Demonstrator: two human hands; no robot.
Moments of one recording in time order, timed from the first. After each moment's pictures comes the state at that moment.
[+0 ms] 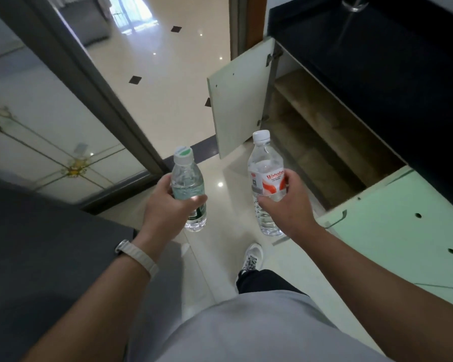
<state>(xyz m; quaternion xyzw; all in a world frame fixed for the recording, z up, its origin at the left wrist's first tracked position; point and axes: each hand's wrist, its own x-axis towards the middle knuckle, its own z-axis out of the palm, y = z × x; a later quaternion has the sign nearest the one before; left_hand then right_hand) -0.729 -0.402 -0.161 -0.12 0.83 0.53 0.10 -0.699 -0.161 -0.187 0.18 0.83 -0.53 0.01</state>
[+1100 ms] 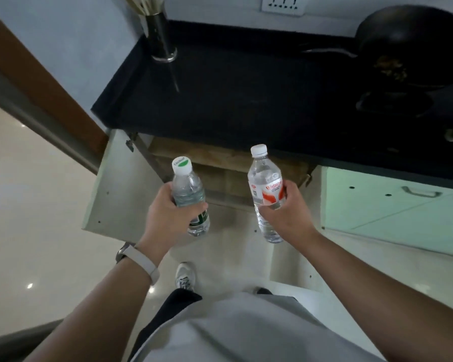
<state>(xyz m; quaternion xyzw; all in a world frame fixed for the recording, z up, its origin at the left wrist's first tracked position) -1.057 -0.164 -0.176 0.20 0.84 0.40 0.30 -0.854 -0.021 -0.205 0.53 0.68 -0.48 -0.14</state>
